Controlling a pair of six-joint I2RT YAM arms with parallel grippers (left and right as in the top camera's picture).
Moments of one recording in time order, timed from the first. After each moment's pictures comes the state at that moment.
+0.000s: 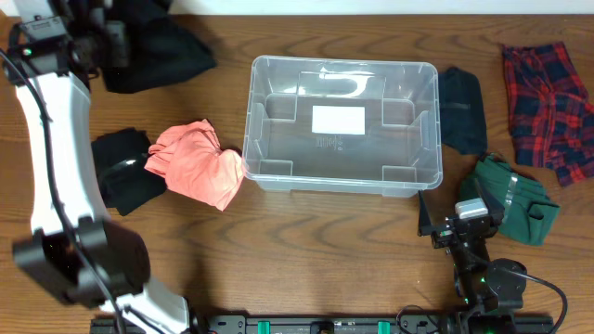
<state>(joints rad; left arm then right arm) 0.24 1.80 1.87 -0.83 0.21 0.19 0.03 0.01 0.01 -0.06 -0.13 -0.19</state>
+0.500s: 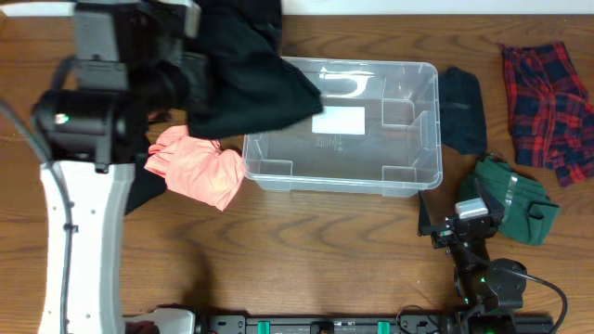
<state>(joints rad) -0.12 1.47 1.86 -1.15 0.25 -0.04 0.03 0.01 0.01 -0.06 -0.13 -0.19</state>
